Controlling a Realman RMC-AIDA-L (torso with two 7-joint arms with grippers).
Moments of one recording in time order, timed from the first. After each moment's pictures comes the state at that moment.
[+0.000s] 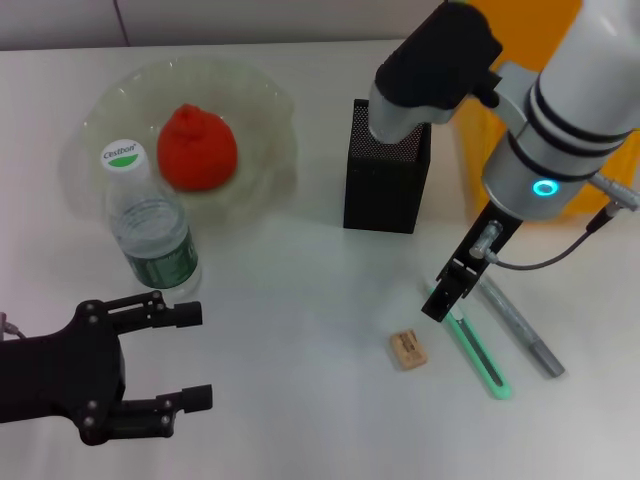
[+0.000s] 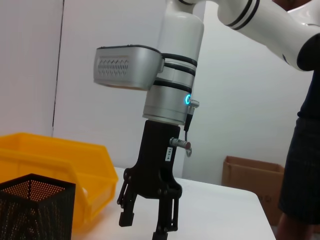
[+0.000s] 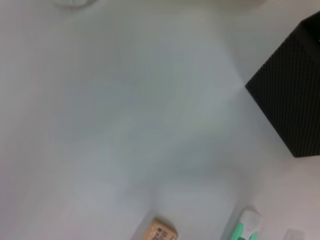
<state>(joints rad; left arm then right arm) -0.30 -2.01 0.74 0.57 1.93 1.94 -0.99 0.83 2.09 -1.66 -1.25 -2.61 -1.67 2.83</state>
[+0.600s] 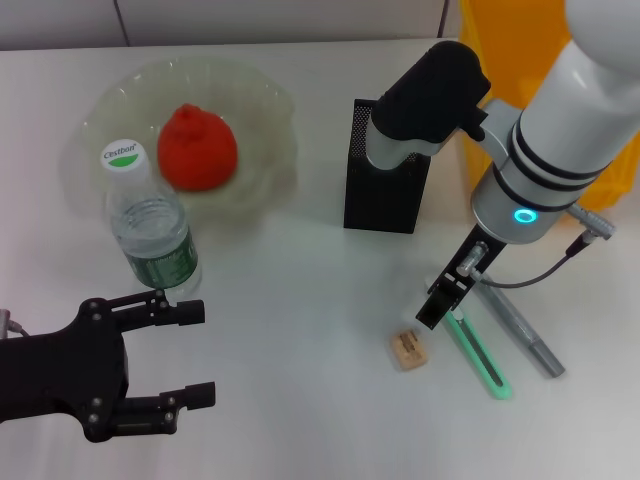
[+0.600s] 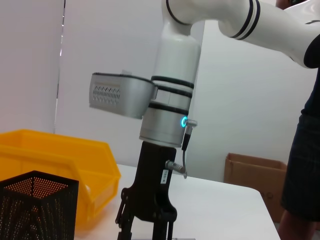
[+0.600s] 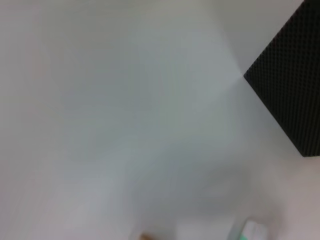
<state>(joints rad) -0.30 -2.01 0.74 0.57 1.93 1.93 -0.99 0.82 2.09 -1.73 -1.12 -2.60 -1.51 2.85</state>
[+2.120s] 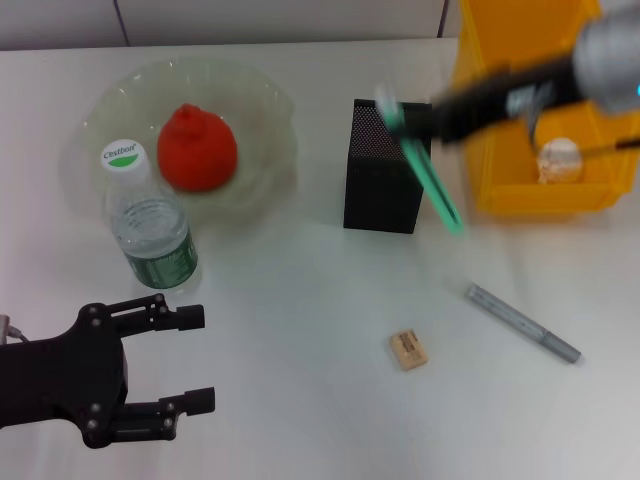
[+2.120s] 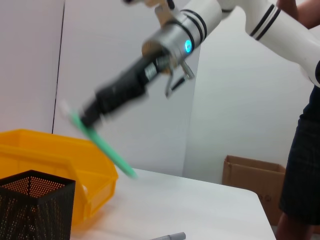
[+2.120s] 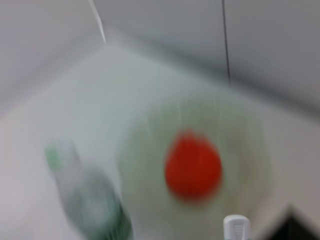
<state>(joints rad) -0.30 -2.01 0.74 0.57 1.93 1.93 -0.99 0.52 2.09 -1.29 -1.60 -2.24 -1.46 2.62</state>
